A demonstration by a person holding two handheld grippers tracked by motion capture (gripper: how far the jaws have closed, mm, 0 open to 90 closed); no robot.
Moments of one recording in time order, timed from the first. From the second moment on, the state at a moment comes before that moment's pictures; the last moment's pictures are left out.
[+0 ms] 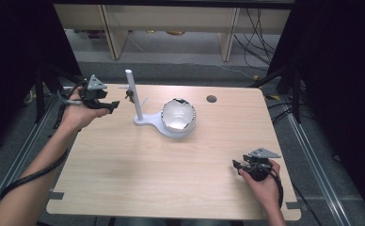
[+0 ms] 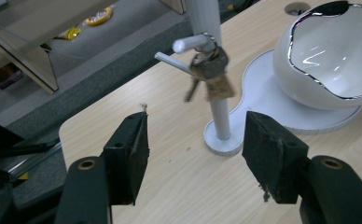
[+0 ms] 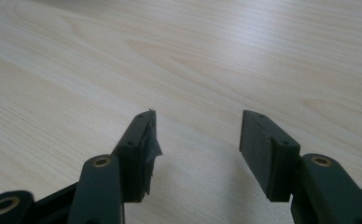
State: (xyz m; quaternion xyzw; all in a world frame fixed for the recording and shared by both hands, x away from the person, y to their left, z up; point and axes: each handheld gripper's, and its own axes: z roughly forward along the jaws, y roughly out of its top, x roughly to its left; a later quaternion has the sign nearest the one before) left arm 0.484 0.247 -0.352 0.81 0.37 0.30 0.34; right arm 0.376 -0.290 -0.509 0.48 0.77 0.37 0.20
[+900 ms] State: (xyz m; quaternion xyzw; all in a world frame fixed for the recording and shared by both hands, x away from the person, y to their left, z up) left arm 0.371 0.242 -0.514 0.68 0.42 0.32 0.52; right arm 0.372 -0.287 -0.512 0.48 0.76 0.39 0.21
